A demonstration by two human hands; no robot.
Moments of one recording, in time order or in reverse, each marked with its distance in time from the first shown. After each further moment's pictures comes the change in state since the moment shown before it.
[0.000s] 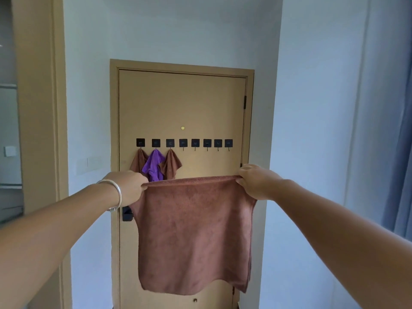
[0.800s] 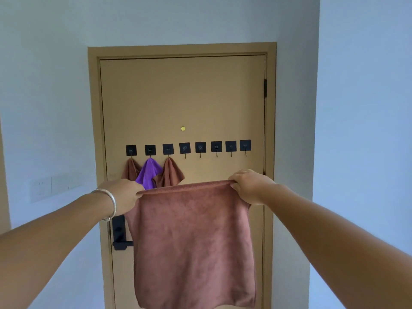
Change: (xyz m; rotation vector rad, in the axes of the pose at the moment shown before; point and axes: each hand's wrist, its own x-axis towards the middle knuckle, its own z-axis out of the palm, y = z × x) left_hand 0.282 -0.015 0.147 0.046 -0.066 -0.072; right_hand 0.301 0.121 0.153 0.107 -0.005 -0.059
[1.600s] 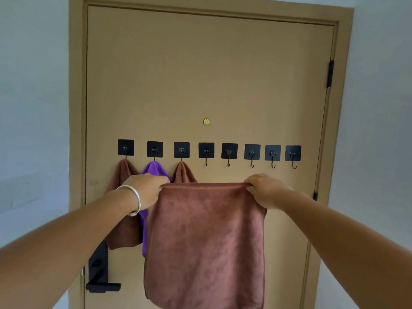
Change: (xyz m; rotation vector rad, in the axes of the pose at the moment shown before) left_hand 0.299 -0.105 0.169 -0.189 0.124 0.140; right_hand 0.313 0.025 0.134 -0.054 0.002 0.112
